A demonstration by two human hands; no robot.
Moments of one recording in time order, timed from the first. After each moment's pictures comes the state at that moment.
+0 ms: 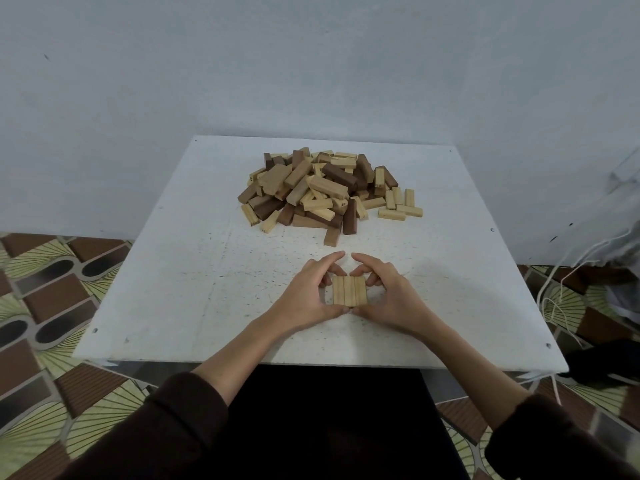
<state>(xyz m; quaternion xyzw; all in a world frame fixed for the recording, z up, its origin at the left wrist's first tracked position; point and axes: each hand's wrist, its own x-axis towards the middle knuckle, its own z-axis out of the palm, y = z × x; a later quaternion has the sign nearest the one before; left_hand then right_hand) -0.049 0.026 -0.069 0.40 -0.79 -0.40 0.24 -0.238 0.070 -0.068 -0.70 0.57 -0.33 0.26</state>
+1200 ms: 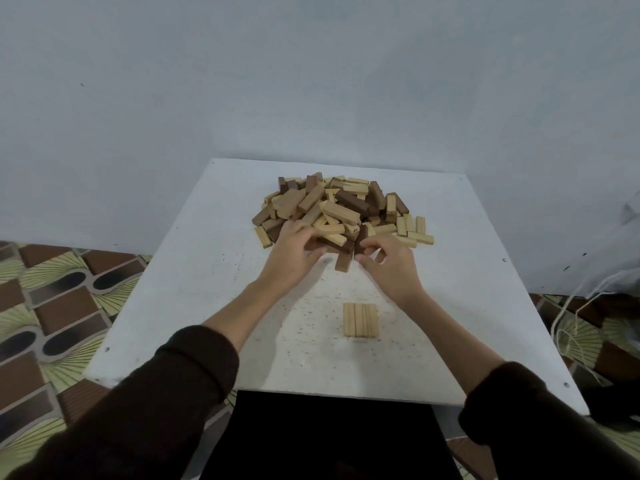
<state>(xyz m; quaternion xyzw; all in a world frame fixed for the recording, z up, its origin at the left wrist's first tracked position) -0.033 -0.053 -0.029 0.45 -0.81 -0.21 0.32 -0.218 0.001 -0.021 -0.60 0.68 -0.37 0.21</state>
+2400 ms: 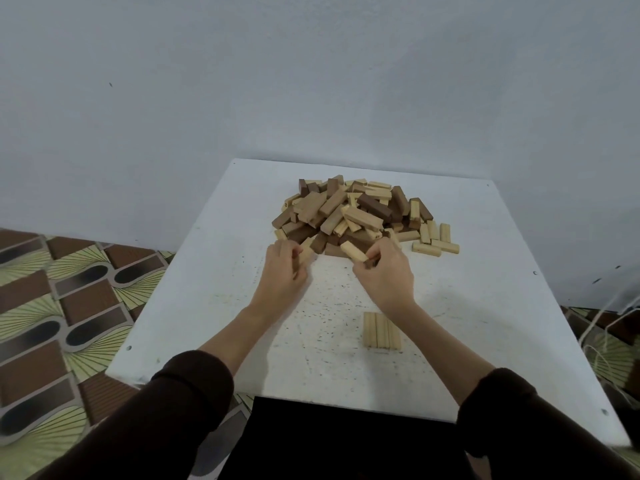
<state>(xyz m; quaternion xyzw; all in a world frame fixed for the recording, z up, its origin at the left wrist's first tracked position) 0.005 -0.048 -0.064 0.54 -0.73 -0.20 0.37 -0.175 -0.013 -0.027 -0.56 0.74 -0.33 0.18</state>
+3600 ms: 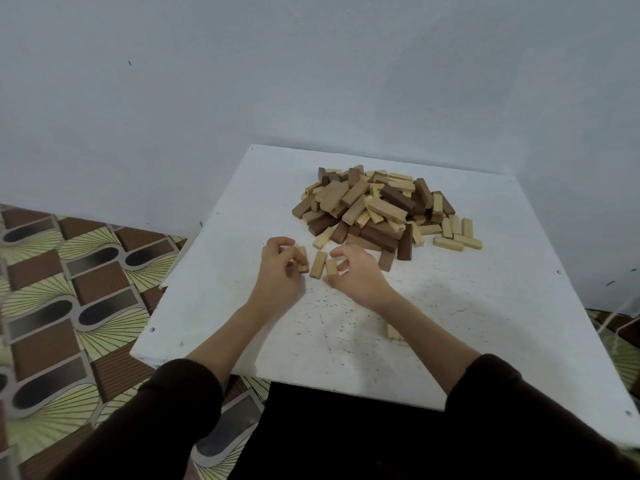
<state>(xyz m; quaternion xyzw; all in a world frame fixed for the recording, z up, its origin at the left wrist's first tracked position) 0.044 -0.043 -0.088 0.52 -0.70 -0.22 0.44 -0.117 -0.022 -0.032 -0.66 0.64 -0.23 0.31</state>
